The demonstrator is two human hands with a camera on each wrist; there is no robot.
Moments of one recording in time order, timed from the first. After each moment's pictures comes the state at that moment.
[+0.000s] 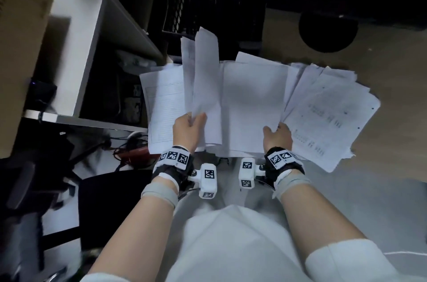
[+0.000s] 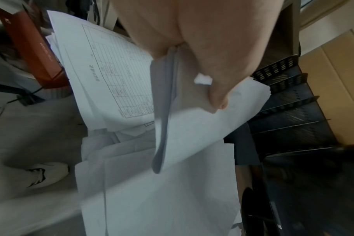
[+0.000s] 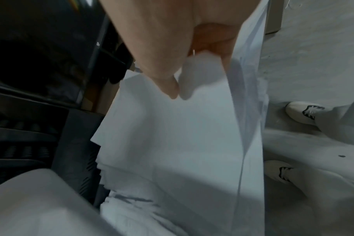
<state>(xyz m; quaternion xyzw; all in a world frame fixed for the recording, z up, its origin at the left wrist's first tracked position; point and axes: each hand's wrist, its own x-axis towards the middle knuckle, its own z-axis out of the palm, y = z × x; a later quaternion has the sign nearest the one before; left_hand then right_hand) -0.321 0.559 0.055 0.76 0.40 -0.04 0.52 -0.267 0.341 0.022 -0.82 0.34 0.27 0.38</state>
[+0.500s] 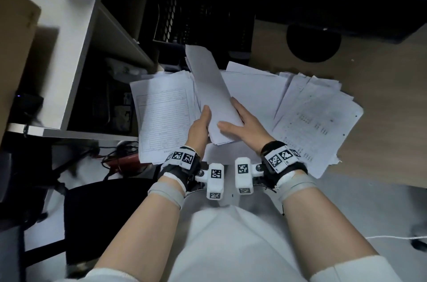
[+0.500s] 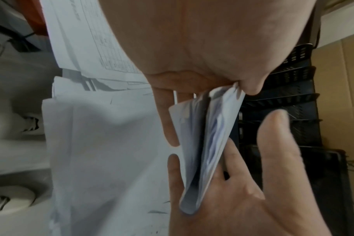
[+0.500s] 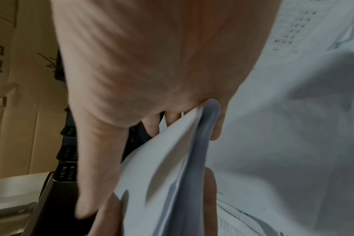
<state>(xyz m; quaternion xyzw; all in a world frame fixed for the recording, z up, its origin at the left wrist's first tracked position) -0.283 0.512 0.083 0.56 0.42 -0.15 0.70 -0.234 0.363 0.069 -0.69 0.01 0.40 0.61</state>
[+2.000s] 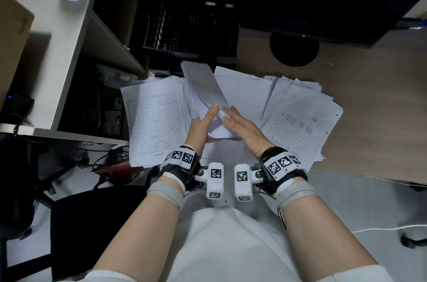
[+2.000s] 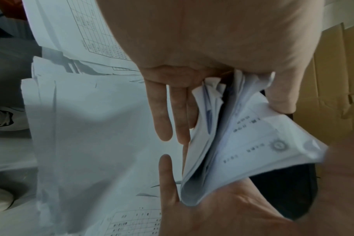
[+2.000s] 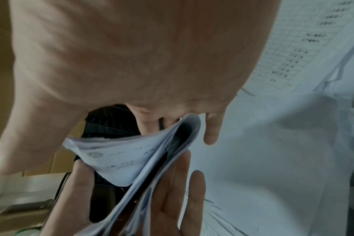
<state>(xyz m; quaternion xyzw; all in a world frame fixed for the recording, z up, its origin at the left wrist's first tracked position) -0.279 0.489 0.095 0.59 0.35 -0.15 0.72 -0.249 0.335 0.104 -0.67 0.00 0.41 0.61</state>
